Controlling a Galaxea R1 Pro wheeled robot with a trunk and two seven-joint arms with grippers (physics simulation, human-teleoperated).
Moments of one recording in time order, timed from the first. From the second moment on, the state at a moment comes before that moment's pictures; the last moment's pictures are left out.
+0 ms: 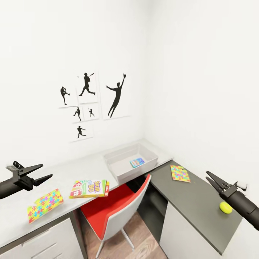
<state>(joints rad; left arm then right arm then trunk) -0.45 0.84 -0.20 -1.02 1.45 0.93 -1.06 -0.22 -0.11 -0.68 -1.56 -0.70 0.89 0.88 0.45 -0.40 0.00</state>
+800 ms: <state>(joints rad) -0.45 0.84 -0.21 -1.02 1.45 0.93 -1.06 -0.22 -0.11 -0.68 -1.56 -0.70 0.89 0.88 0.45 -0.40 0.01</state>
